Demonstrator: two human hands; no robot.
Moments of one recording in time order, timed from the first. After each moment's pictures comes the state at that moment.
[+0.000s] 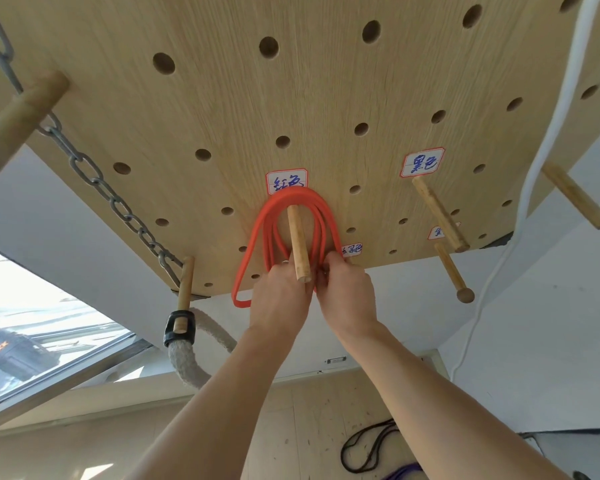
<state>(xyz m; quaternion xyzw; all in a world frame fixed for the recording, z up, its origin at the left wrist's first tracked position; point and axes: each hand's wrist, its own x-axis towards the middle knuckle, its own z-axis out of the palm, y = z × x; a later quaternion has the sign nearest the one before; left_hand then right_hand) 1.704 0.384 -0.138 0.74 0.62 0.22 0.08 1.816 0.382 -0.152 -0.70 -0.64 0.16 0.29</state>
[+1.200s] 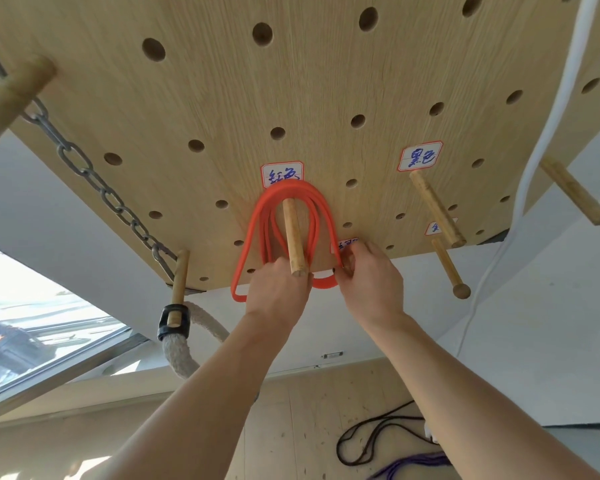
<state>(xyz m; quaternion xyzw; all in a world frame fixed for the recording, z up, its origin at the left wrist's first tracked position) 1.706 0.391 -0.138 0.78 0.62 0.05 -0.01 1.857 0.384 -0.157 -0.71 -0.63 0.09 0.30</state>
